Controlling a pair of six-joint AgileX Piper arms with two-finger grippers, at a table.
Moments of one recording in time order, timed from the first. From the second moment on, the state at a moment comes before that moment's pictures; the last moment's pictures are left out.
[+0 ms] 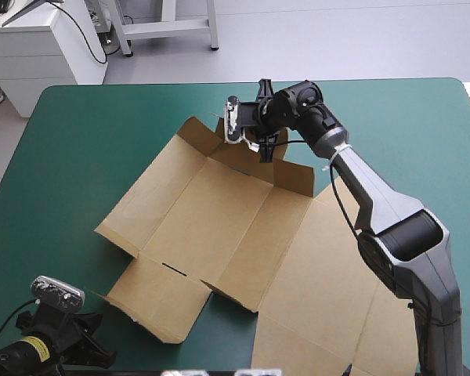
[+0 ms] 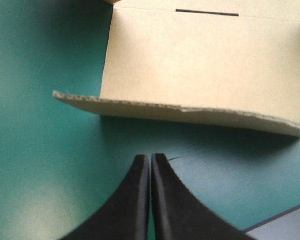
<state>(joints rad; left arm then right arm) -0.39 0.35 -0.47 -0.01 1.09 0.00 0.51 2.11 -2.15 0.05 0.95 -1.19</state>
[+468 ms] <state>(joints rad) -0.39 0.35 -0.47 -0.01 1.09 0.00 0.65 2.11 -2.15 -0.07 0.89 -1.12</state>
